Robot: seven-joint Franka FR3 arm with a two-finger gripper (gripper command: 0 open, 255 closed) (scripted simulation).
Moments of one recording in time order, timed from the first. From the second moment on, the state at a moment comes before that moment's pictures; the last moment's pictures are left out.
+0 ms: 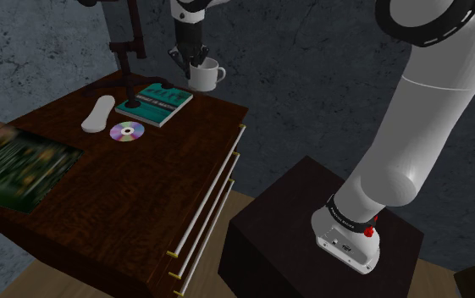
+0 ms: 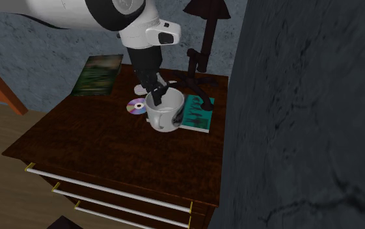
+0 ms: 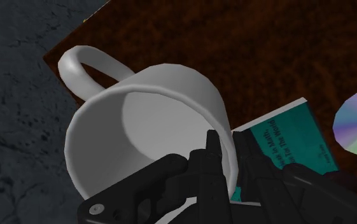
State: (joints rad) arm 0.10 0.21 0.15 -1.67 -0.10 1.90 0.43
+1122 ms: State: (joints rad) arm 0.30 0.26 0.27 -1.56 -0.14 1.82 0.73
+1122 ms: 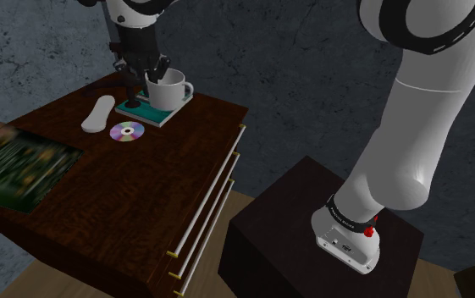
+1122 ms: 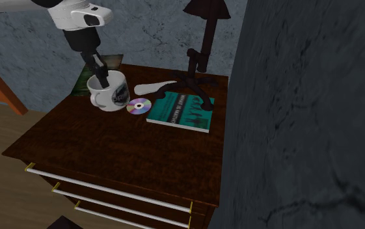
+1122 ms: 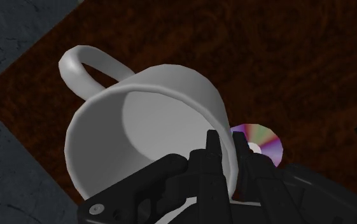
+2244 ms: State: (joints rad) arm 0.43 0.40 0.31 -1.48 -0.20 1.86 0.92
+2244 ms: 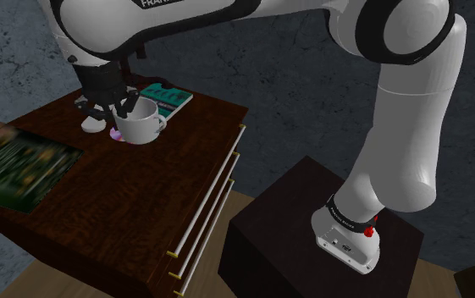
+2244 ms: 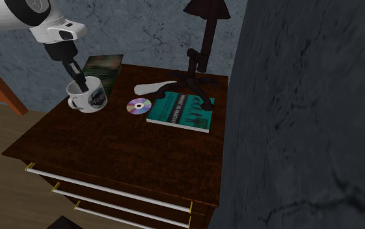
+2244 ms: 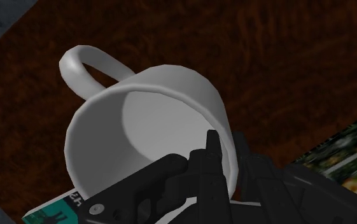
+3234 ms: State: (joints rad) arm 0.43 0.46 0.30 -1.61 -0.22 2.03 0.95
